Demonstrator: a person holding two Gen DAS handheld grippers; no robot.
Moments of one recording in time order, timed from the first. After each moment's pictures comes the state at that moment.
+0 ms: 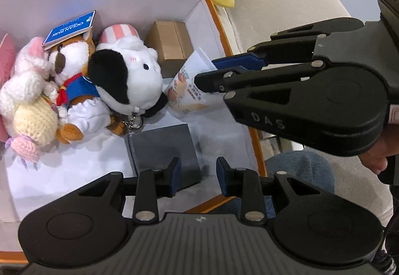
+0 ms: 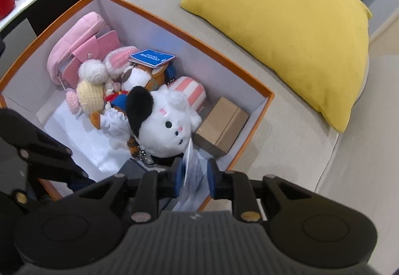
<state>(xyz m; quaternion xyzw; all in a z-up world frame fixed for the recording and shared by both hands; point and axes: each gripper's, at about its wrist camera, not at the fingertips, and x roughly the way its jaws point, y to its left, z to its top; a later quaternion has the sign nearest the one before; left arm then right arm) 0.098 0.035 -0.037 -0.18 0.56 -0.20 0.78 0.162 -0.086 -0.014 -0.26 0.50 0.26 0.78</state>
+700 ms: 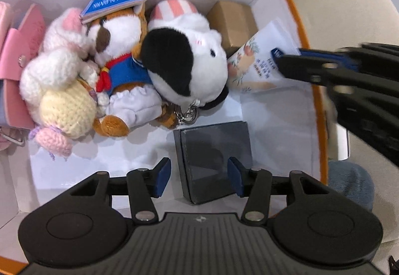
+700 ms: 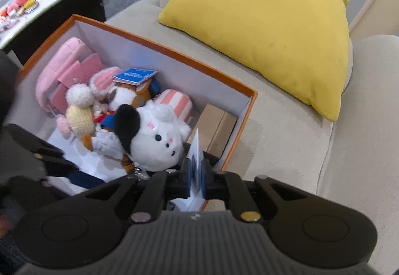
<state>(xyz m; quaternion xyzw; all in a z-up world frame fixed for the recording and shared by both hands) 0.117 0.053 -0.071 -0.17 0.63 -0.11 0.75 0.158 -0.099 -0.007 -0.20 0.48 0.23 0.82</state>
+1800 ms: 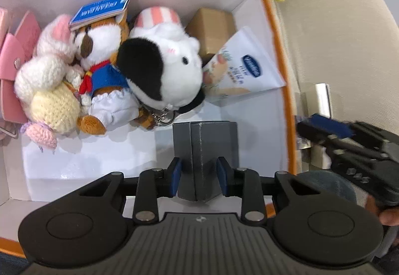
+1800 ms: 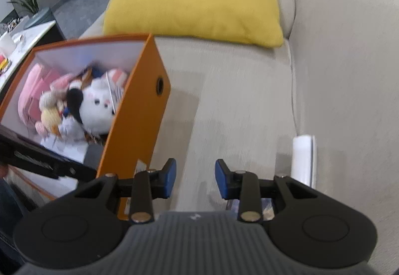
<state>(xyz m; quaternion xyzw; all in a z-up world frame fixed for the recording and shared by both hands) 0.101 0.047 -0.038 -0.19 0.62 -0.10 0.75 0.128 -0.216 -0.032 -0.06 0.50 0.15 0.85</state>
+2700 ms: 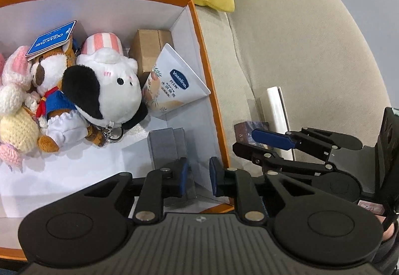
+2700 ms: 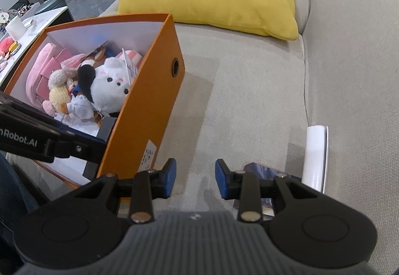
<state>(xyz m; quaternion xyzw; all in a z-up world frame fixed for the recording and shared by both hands) 0.114 0.005 -0.032 -0.16 0.59 -0.23 0.76 0.116 -0.210 -0.038 -0.07 0.50 0.18 0.85</state>
